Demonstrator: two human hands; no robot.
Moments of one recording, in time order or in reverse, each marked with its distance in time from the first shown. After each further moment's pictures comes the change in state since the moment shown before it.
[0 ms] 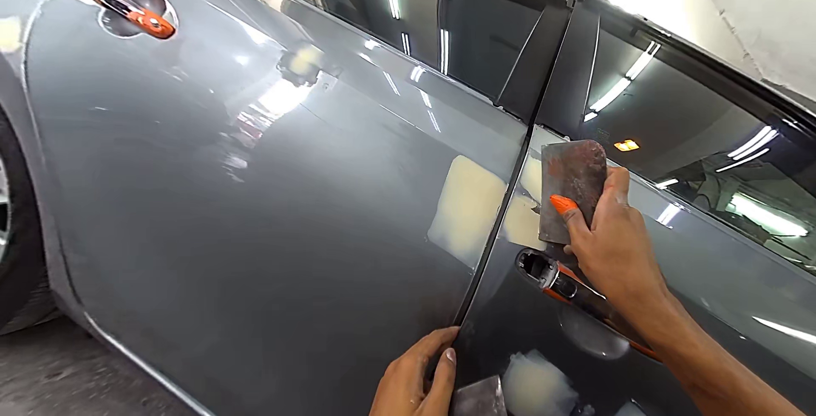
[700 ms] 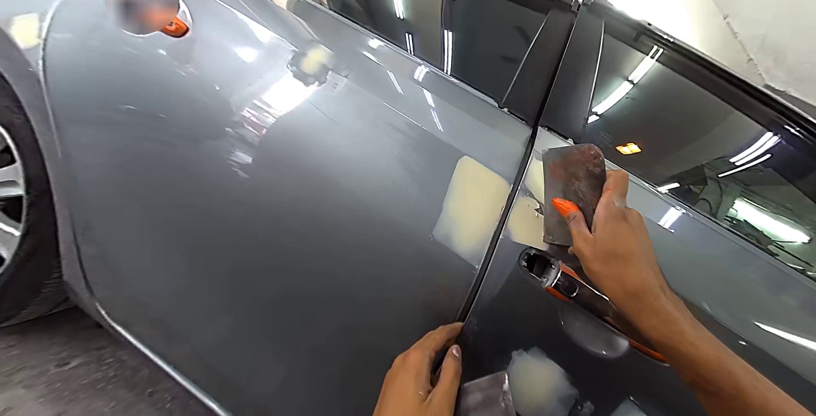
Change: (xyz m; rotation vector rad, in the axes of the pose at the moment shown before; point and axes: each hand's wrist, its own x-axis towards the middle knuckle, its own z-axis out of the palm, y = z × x) left_hand -0.001 0.004 -0.001 0.022 0.000 -0.013; right_hand -0.001 -0.002 -0.004 -0.062 0.000 -0.113
